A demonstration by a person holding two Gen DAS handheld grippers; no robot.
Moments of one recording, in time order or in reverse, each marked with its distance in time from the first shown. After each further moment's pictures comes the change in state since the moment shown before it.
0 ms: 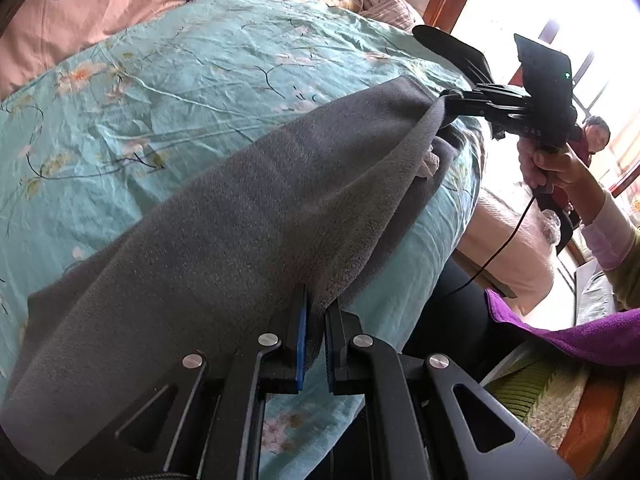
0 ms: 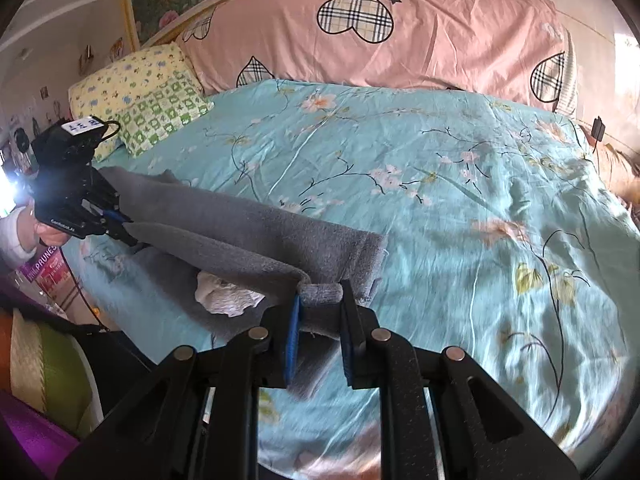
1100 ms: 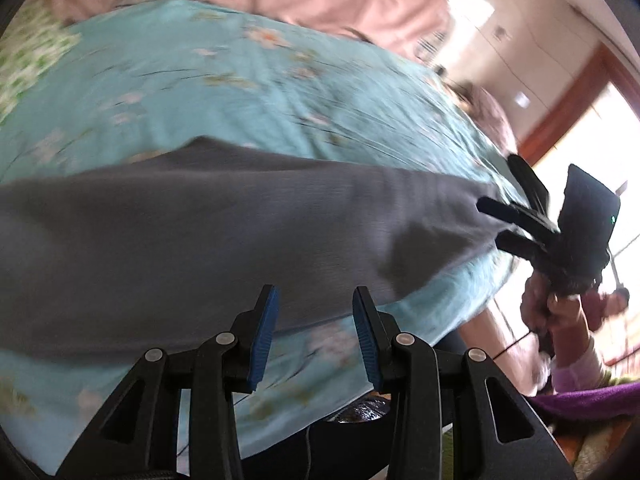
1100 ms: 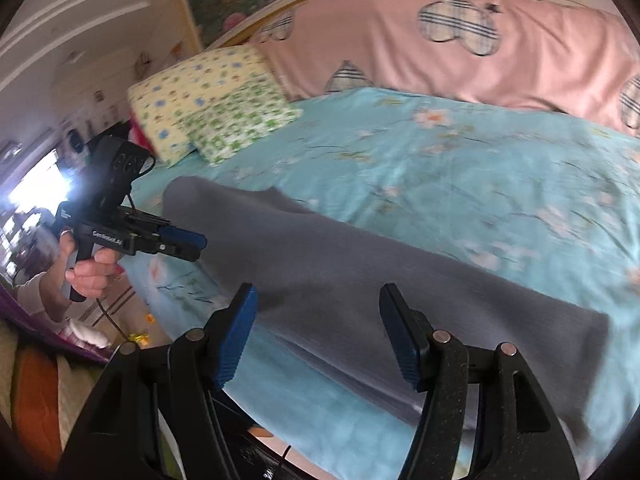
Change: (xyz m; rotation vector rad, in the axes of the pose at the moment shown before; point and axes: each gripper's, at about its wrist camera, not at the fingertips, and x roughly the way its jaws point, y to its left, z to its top) left arm -0.089 0.069 -0.121 -0.556 -0.254 0.114; right arm 0.058 0.127 0.041 -0.047 -0.043 0.259
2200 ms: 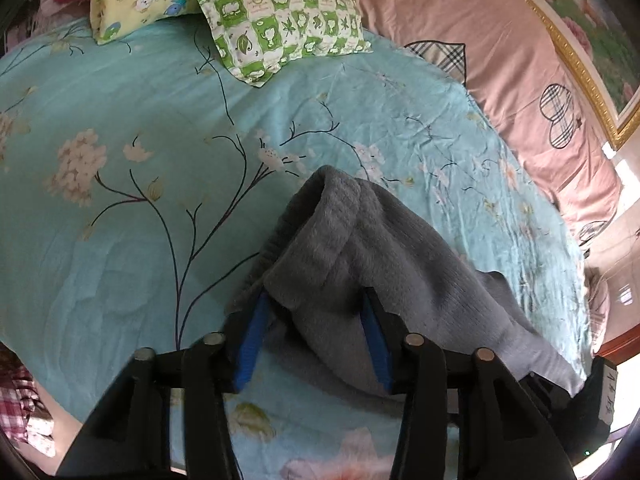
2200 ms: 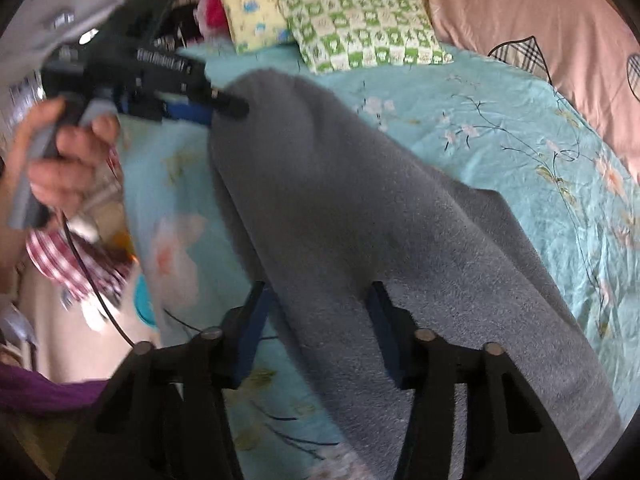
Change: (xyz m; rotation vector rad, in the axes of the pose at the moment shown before) left arm -0.081 0.197 -0.024 -0.592 -0.247 0.384; right arm 0.203 0.153 0.029 -0.393 0.285 0.084
